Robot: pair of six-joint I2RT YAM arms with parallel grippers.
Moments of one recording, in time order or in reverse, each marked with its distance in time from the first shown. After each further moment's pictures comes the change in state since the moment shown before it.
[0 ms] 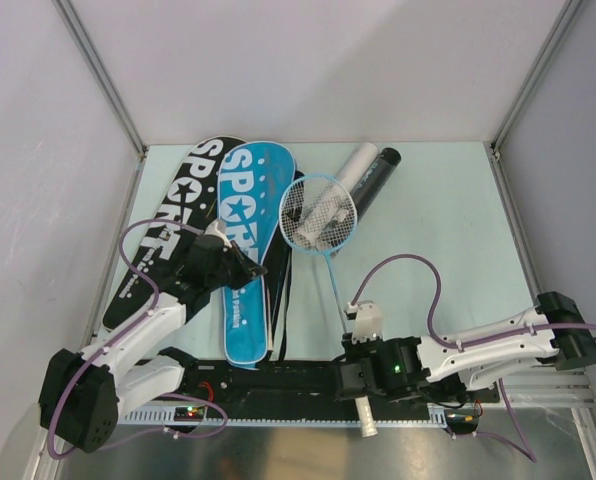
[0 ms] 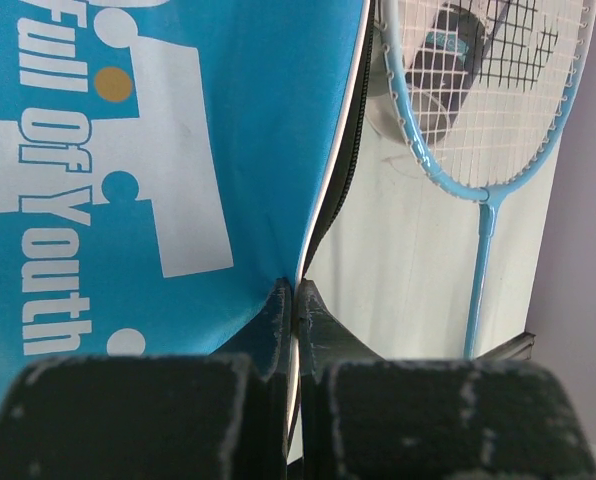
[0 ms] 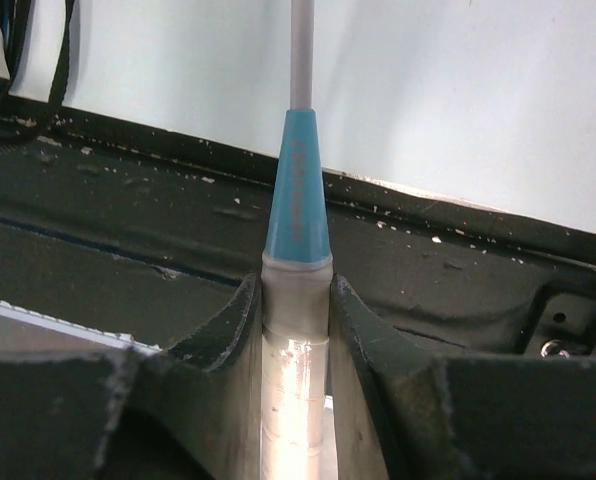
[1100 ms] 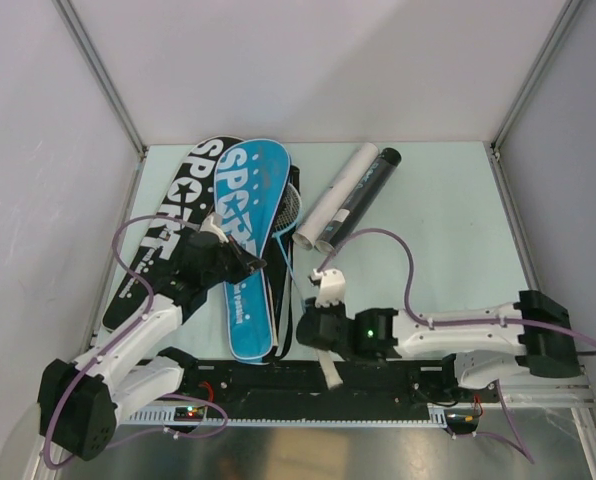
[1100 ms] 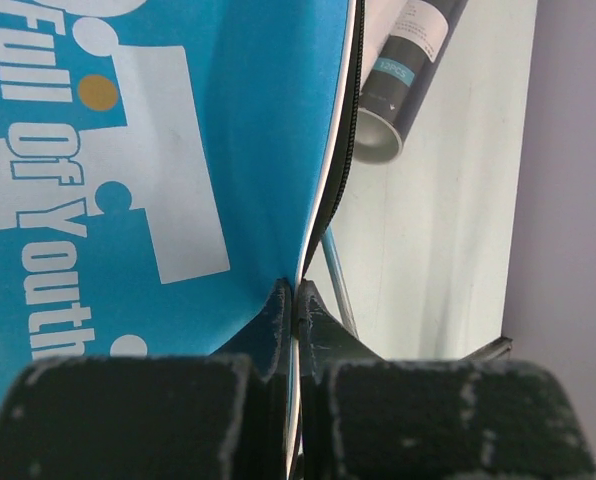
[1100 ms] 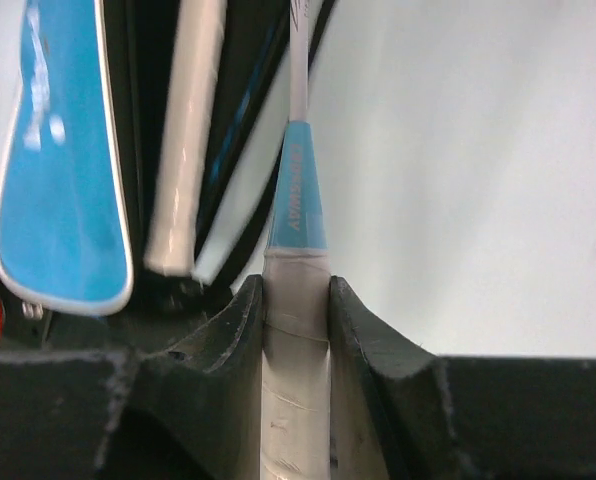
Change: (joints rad) left arm 0.004 -0.040 0.038 -0.006 -0.008 -0.002; right arm -0.225 0.098 0.060 0.419 0.040 -0.413
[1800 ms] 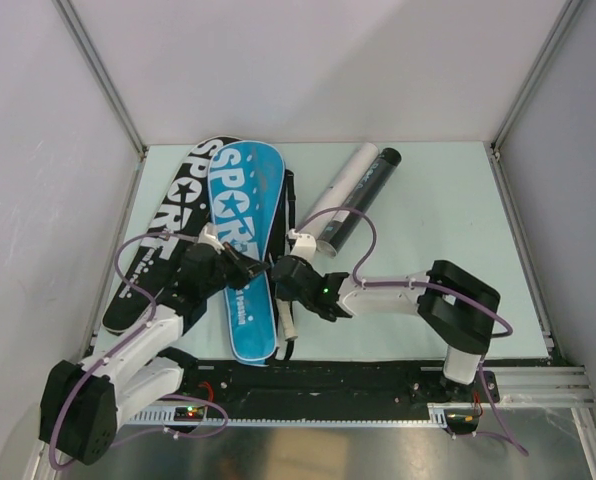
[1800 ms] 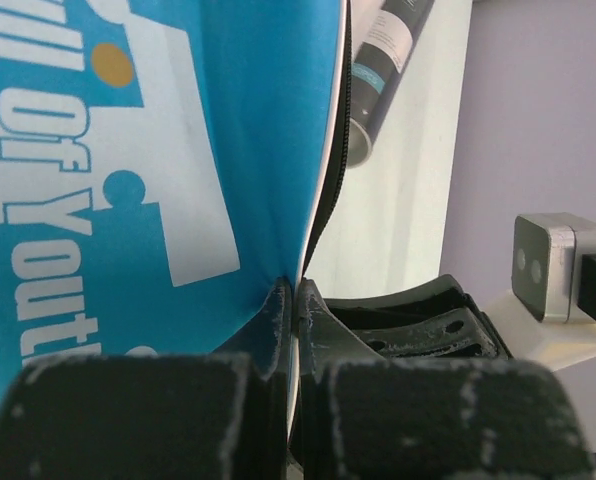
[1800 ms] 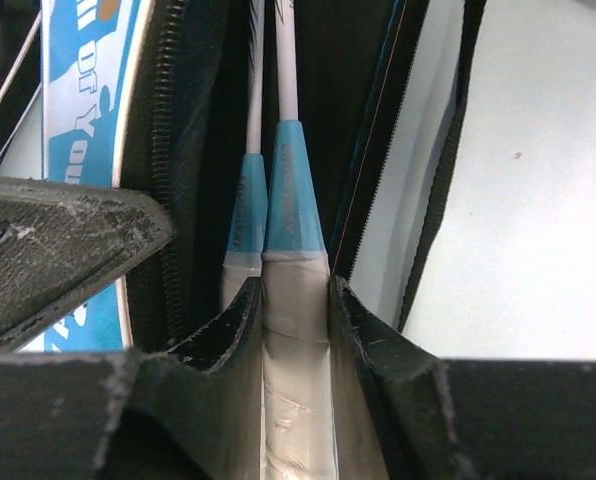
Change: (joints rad) left arm 0.017 -0.030 -0.146 0.209 0.082 -0.167; right arm -0.352 0.440 0.124 0.590 -0.194 -0.165
